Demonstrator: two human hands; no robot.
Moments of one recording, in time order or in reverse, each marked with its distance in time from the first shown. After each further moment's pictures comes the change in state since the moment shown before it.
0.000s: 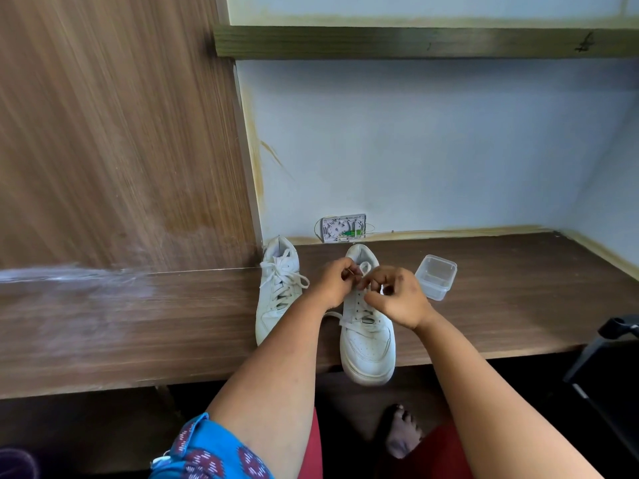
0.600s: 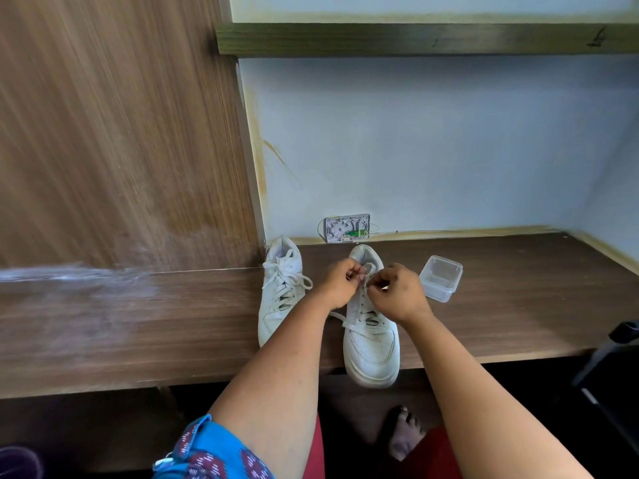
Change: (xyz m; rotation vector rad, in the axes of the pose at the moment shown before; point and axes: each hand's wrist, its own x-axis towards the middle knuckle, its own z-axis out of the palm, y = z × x) left_hand 0.003 0.003 0.003 -0.004 0.016 -0.011; right_hand 0.020 0.028 0.016 -0.359 0.154 0.088
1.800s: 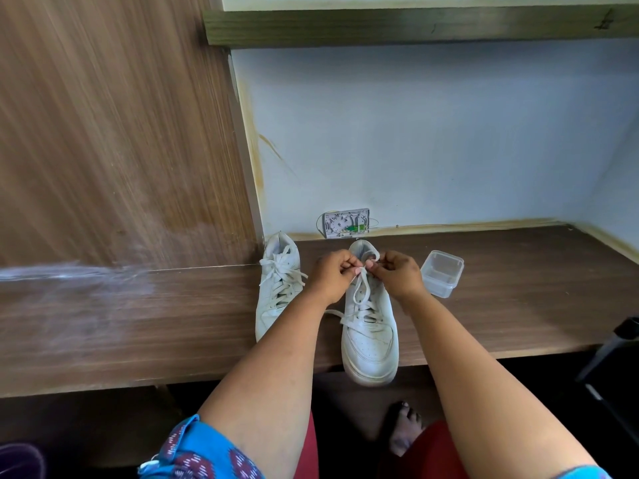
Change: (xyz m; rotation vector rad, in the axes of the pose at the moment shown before) left_hand 0.000 -0.003 -0.005 -0.004 0.107 0.078; right_hand 0.026 0.010 0.004 0.640 -0.075 0.370
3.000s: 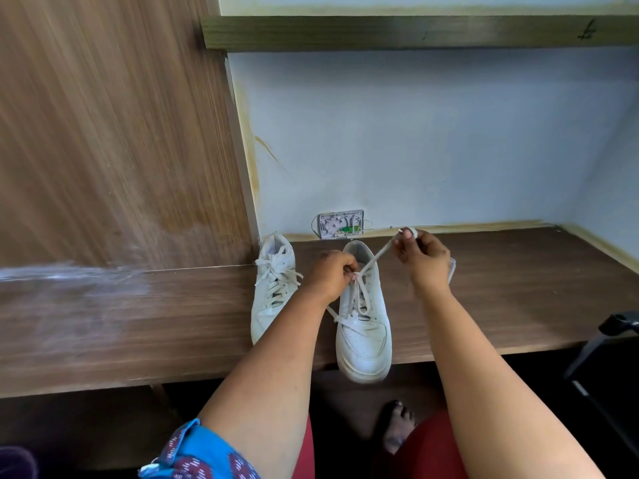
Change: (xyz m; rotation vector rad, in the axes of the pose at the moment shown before) left_hand 0.003 0.008 -0.002 0.298 -0.094 0.082; right_hand -0.010 -0.026 -0.027 0.572 0.296 -0.147
